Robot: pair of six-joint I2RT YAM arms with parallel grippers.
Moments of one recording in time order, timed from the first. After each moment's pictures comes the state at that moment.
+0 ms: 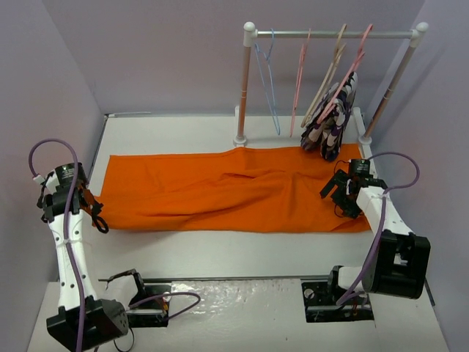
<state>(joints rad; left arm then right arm) 0.34 0.98 1.12 -1.16 -0.40 -0.48 -0.16 1.32 0.80 -0.60 0.03 0.56</state>
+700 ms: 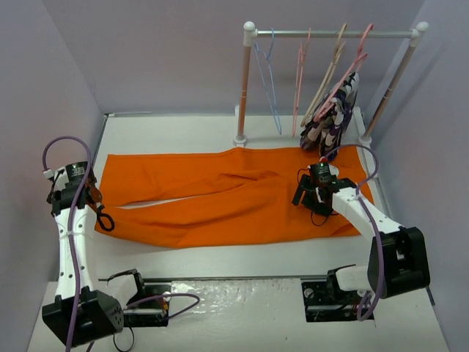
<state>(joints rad) 0.30 1.03 1.05 -1.07 -0.50 -0.40 0.22 1.32 0.77 -0.57 0.11 0.60</state>
